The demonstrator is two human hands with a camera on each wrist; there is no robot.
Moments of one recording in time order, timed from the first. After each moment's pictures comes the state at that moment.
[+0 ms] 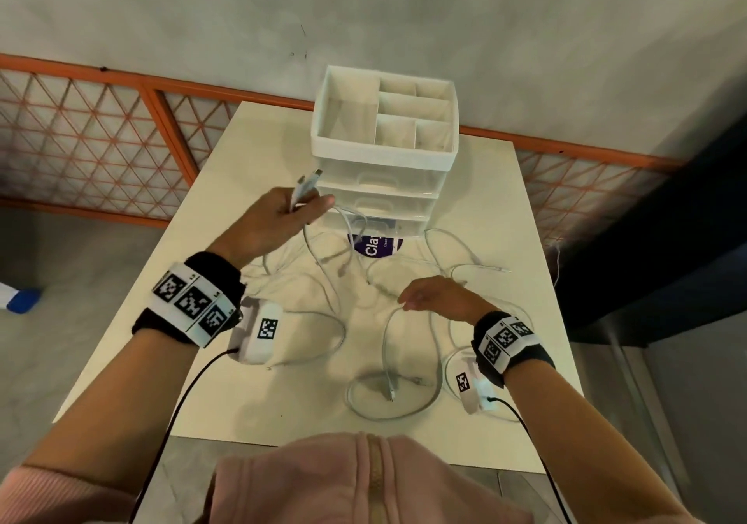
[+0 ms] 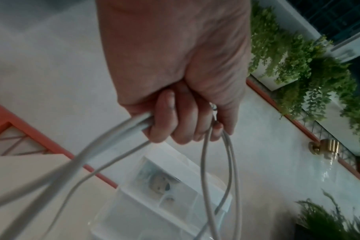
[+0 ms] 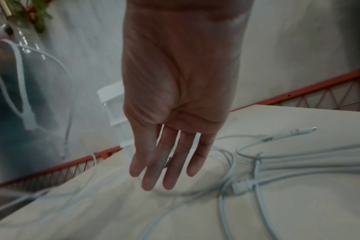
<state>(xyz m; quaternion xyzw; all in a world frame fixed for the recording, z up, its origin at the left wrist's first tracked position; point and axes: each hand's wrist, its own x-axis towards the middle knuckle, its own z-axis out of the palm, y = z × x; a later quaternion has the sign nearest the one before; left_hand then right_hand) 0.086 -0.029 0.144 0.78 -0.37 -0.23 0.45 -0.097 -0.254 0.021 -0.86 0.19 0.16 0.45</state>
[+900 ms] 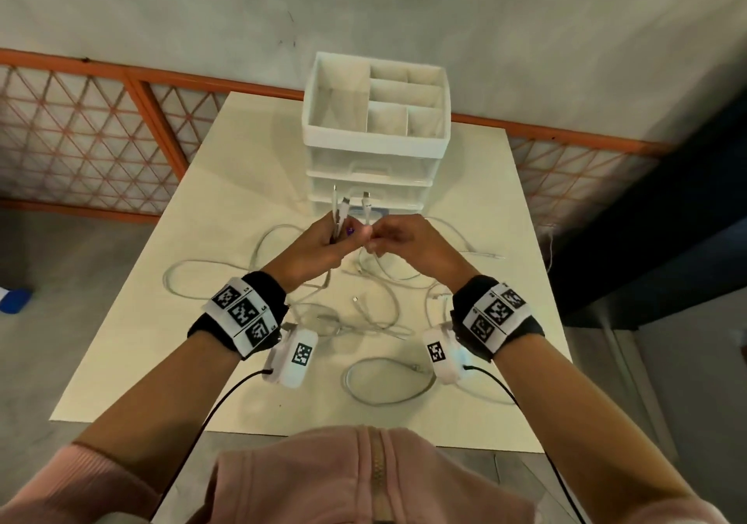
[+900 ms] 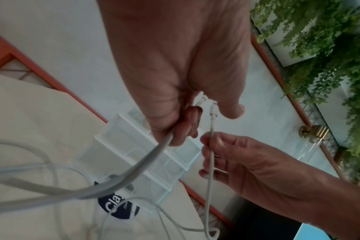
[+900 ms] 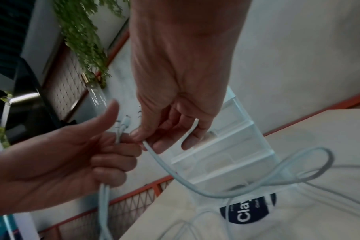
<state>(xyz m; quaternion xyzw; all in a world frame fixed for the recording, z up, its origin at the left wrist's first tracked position) 0.043 -0.058 0.099 0.71 -0.38 -0.34 0.50 -0.057 -0.214 0.090 -0.80 0.14 -0.05 0.58</state>
